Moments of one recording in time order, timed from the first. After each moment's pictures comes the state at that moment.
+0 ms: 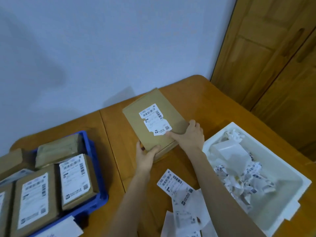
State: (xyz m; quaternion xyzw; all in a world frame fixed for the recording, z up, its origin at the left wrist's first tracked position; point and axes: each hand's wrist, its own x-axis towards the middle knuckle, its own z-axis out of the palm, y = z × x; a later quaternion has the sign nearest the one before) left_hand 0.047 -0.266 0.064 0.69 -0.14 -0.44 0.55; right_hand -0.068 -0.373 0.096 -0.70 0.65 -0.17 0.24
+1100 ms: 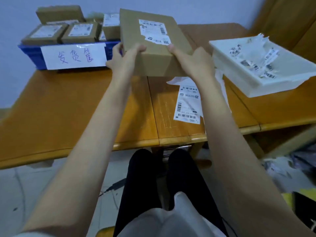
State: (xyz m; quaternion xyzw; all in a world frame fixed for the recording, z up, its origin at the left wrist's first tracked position) left_hand -0.082 0.049 0.026 0.69 -0.18 -0.16 0.68; right_hand -0.202 -0.062 0.044 -0.77 0.47 -0.27 0.34
